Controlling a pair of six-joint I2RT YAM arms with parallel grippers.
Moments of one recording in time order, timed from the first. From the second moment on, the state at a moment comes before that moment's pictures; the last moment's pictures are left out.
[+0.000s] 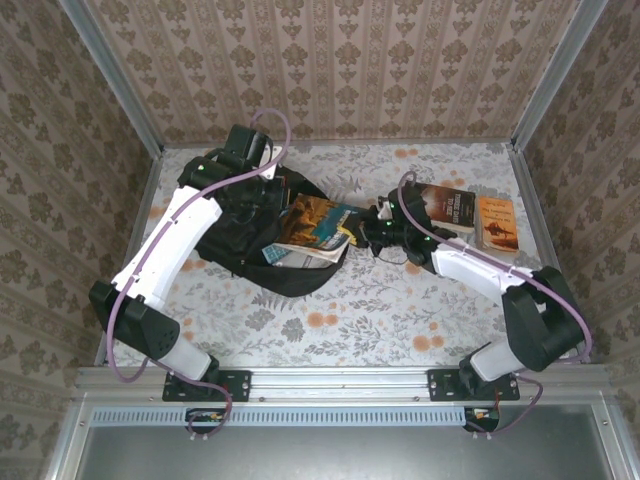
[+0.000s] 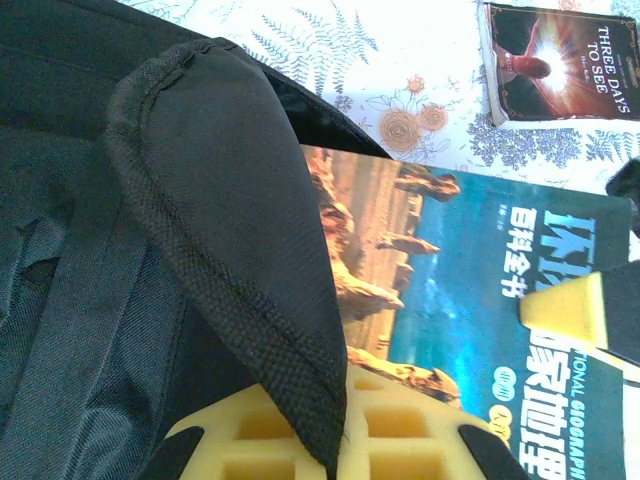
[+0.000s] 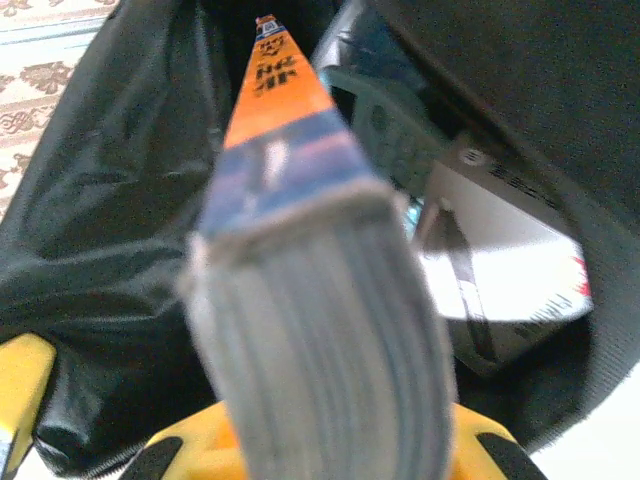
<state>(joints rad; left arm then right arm) -0.52 1.54 1.68 -1.07 0.13 -0.25 0.48 1.49 0.90 0.11 -0.53 1.43</state>
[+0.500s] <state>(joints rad) -0.51 1.53 1.68 -1.07 0.15 -0.24 0.53 1.63 1.01 0.22 -0.53 1.50</state>
